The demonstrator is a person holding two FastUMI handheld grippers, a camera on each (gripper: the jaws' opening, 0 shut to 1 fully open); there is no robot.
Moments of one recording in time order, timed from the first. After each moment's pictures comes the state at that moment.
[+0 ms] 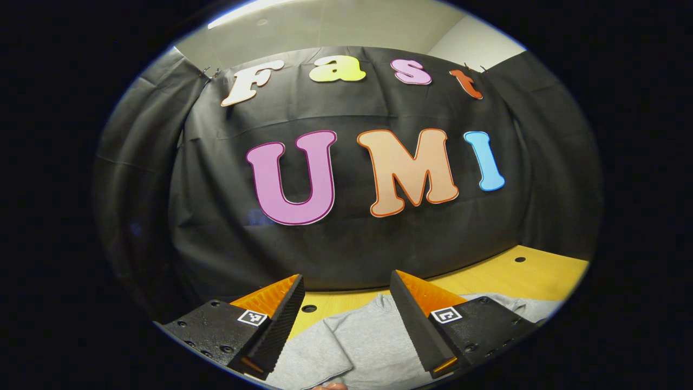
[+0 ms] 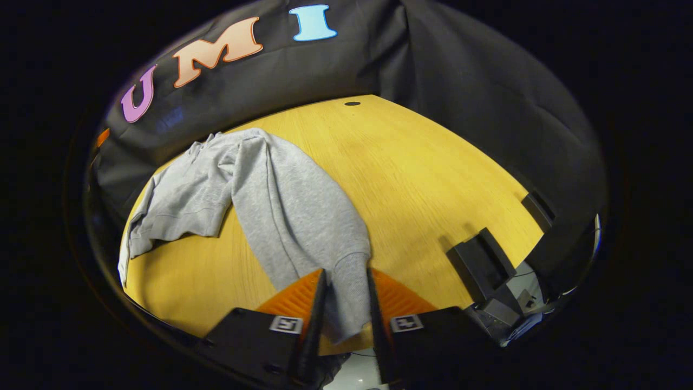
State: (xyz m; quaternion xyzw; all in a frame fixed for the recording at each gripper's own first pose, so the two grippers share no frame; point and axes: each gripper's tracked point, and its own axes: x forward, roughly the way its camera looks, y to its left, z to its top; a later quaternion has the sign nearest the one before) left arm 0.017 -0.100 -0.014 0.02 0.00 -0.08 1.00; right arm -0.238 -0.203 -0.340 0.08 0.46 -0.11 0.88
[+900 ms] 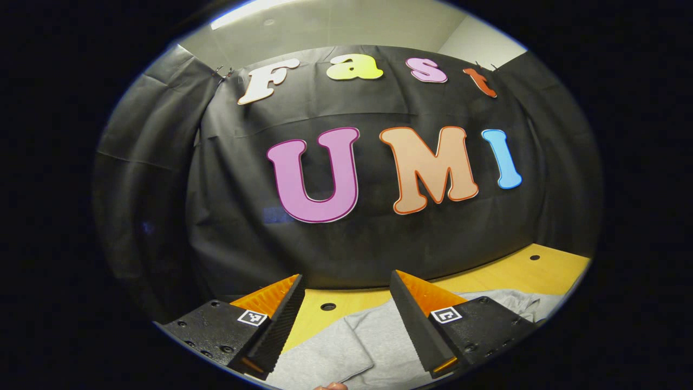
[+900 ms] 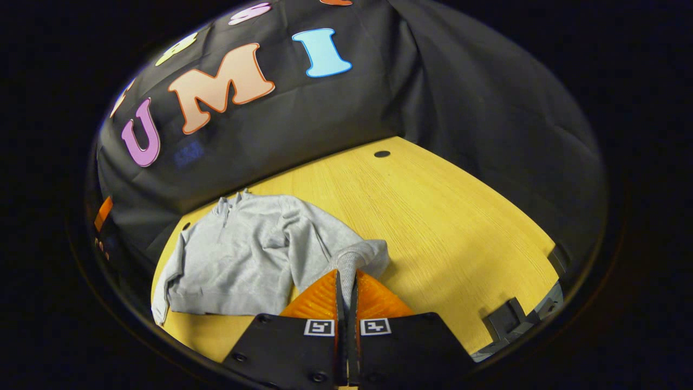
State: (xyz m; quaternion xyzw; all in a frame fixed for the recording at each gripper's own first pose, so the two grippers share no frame) left arm 0.019 -0.049 -0.017 0.02 0.01 -0.03 1.00; right arm -0.094 -0.160 -0.251 0.12 0.36 -0.07 0.92
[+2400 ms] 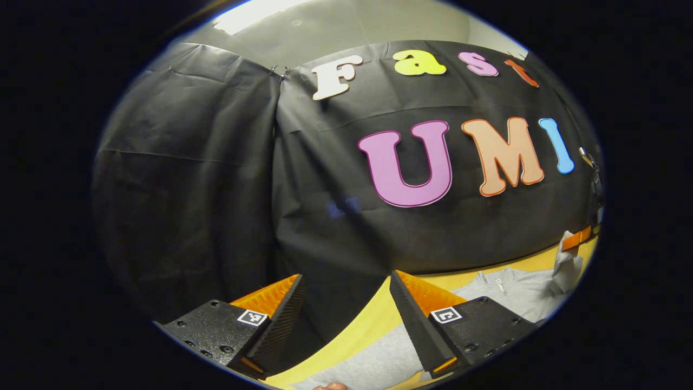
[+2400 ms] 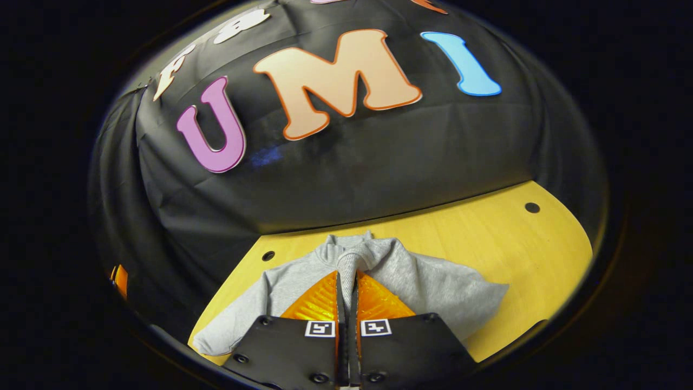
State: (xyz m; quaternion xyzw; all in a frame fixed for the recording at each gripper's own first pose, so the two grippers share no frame) left arm -0.048 0.136 -0.035 0.04 0.03 0.14 0.99; right arm 0.089 0.137 -0.200 0.13 0.30 0.14 0.94
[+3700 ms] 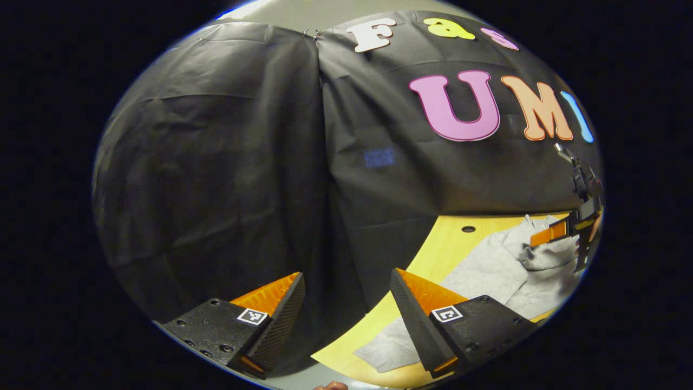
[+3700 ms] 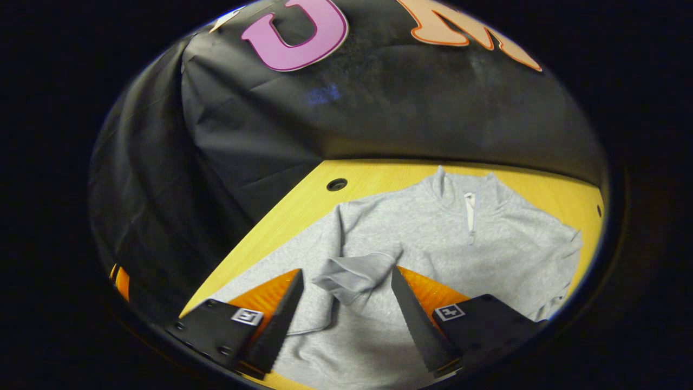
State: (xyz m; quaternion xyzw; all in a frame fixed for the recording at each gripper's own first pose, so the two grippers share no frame) left arm -0.138 0.231 -0.168 0.02 0.17 0.22 0.96; right arm 0.051 0.344 -0.315 0.03 0.38 0.29 0.88
